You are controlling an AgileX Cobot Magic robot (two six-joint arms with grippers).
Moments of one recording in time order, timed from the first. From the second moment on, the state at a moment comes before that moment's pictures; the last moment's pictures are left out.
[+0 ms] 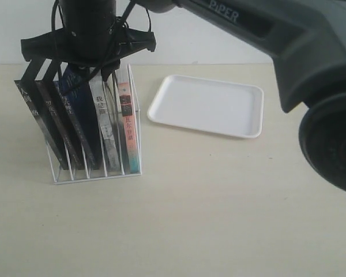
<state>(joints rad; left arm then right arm) -0.03 0.00 0.00 -0.10 0.32 -0.16 0.94 2.25 -2.31 -0.23 1.23 0.63</state>
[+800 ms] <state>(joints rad) -0.03 0.00 0.00 -0.10 0.32 -0.16 0.94 2.15 -2.31 -0.29 1.24 0.63</state>
